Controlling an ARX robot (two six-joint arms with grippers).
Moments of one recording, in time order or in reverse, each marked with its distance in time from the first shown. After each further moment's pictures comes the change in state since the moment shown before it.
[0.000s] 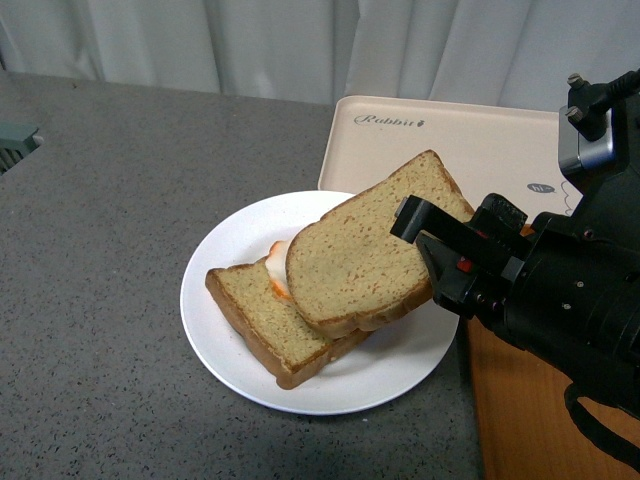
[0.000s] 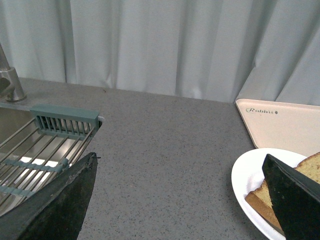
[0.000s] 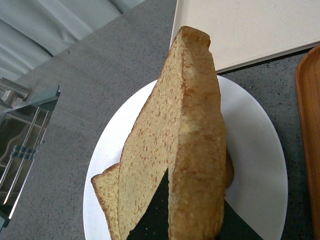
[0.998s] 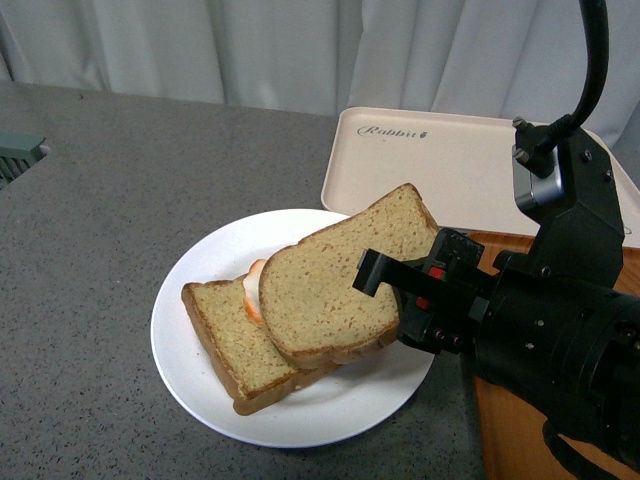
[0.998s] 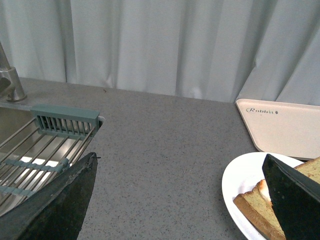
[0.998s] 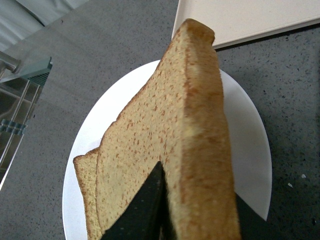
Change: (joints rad) left arm 0.000 0.000 0.000 0.000 0.000 0.000; right arm 0.042 0.023 0.024 -0.070 -0.013 -0.040
